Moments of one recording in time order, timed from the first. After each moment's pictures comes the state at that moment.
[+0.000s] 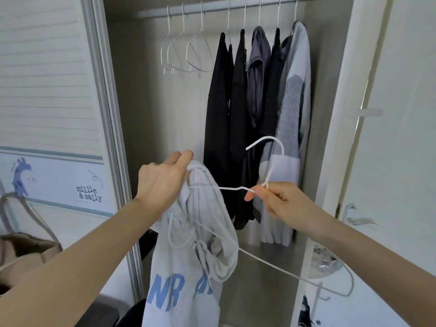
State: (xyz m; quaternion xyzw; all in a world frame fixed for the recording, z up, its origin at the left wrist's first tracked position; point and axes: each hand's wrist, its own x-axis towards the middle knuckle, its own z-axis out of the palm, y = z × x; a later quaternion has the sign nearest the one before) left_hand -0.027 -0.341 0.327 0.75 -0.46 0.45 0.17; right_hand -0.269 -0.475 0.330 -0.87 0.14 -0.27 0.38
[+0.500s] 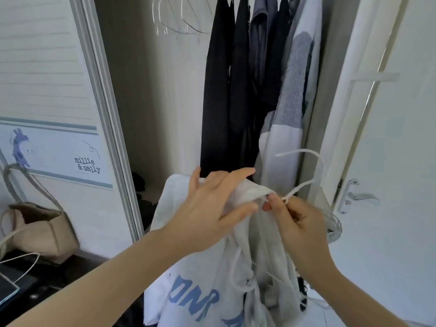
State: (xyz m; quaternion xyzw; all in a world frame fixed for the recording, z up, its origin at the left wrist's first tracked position) left_hand -0.151 -0.331 0.273 0.70 -0.64 0.13 0.30; right_hand -0.301 -0.441 0.247 -0.75 0.19 -0.52 0.36
